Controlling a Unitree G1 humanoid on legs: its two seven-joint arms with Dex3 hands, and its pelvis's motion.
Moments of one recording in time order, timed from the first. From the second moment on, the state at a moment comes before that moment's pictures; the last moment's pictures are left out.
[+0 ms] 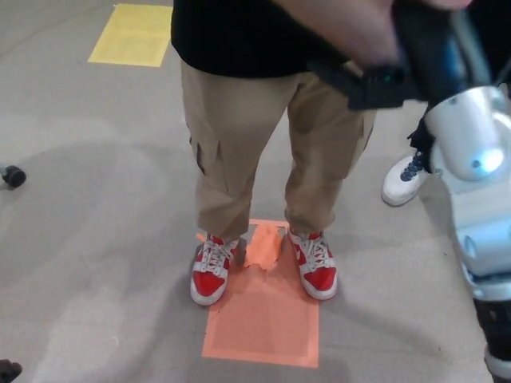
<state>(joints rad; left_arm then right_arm) -0.37 0.61 -0.28 1.31 0.34 -0.14 -0.24 -0.69 -0.18 0.16 -0.03 -0.50 0.36 0.08</state>
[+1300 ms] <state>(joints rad) -0.32 0.59 -0.08 1.30 0.25 -0.18 -0.35 -0.70 -0.20 0.31 0.71 -0.50 0.15 0.06</state>
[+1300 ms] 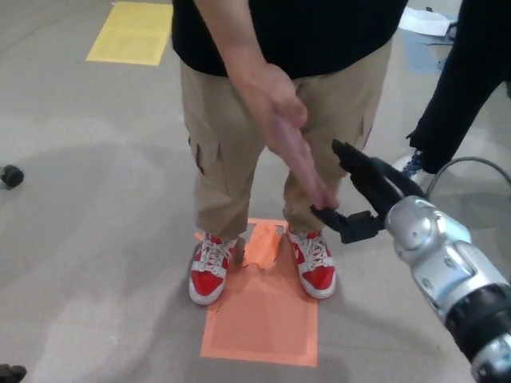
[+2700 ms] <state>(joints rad) -0.33 0.57 -0.09 1.30 0.25 -0.19 -0.35 -0.28 -0.50 0.16 0.90 -0.38 0.13 0.34</state>
